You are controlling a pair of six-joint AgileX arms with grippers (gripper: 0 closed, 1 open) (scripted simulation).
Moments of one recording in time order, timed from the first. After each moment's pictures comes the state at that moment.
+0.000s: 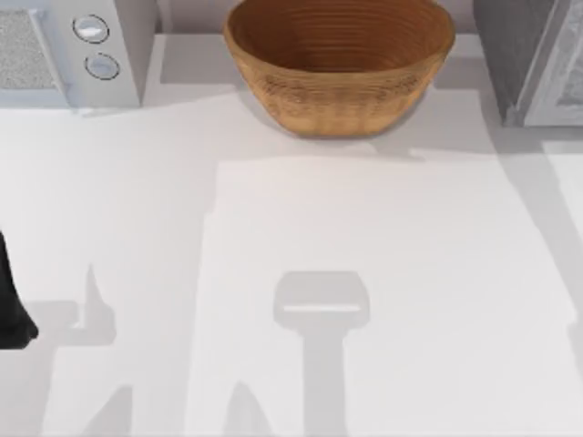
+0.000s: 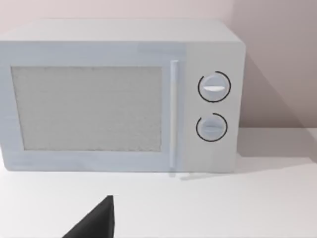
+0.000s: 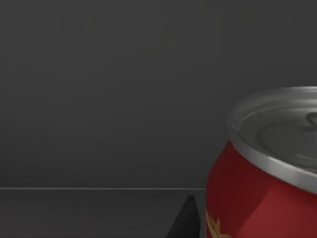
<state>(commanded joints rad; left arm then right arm) 0.00 0.00 0.00 0.00 0.00 0.00 0.16 1.56 2.04 -0.50 0.18 0.02</state>
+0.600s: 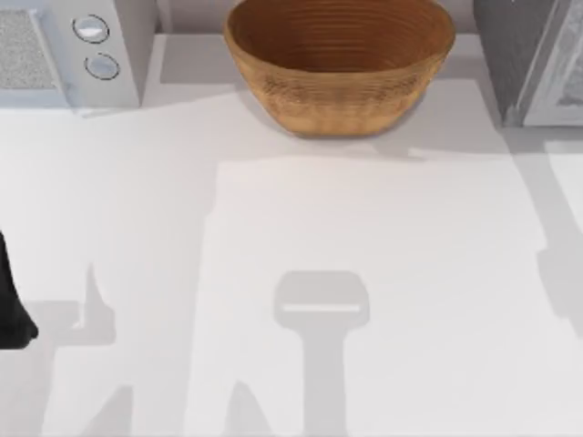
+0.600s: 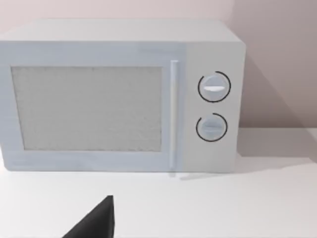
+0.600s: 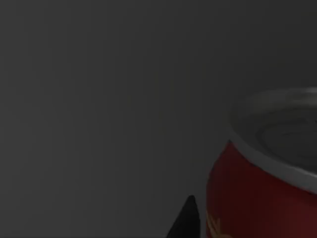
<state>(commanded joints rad) 0.00 0.00 0.00 0.00 0.00 0.00 0.10 2.05 2.72 -0.67 0.13 0.02</state>
